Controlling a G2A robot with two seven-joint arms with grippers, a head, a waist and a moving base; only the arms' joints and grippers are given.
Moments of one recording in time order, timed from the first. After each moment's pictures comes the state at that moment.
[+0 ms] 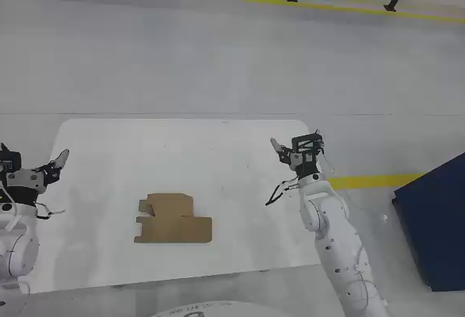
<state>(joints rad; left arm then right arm) 1.73 -1.15 -1.60 -1.80 1.33 0.00 0.00 -1.73 -1.15 1.60 -1.80 -1.33 0.00 0.00</state>
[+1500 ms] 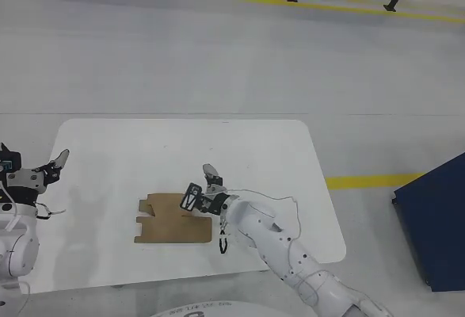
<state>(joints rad) 1.73 -1.15 -1.60 -1.80 1.33 0.00 0.00 -1.50 -1.20 0.99 -1.64 -1.89 -0.28 0.25</state>
